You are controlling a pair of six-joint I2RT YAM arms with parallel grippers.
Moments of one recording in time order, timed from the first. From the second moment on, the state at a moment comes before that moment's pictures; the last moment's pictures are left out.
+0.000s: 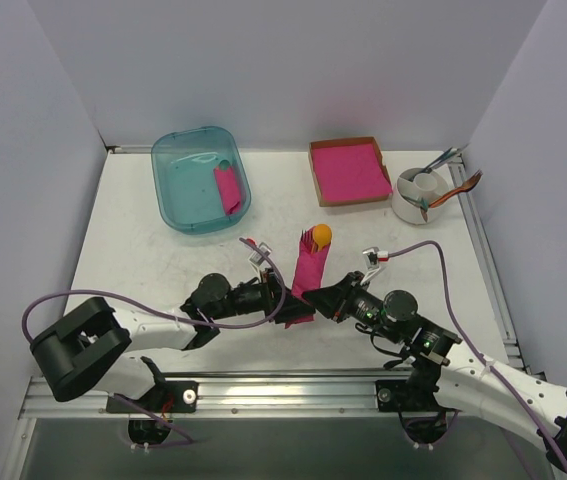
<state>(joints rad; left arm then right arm) -0.90 1.37 0.38 1.09 0.48 -0.98 0.91 0.64 0.28 0.28 0.00 0.87</state>
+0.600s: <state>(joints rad) -0.91 1.40 0.39 1.09 0.47 -0.97 0.91 0.66 0.32 0.22 0.02 0.86</state>
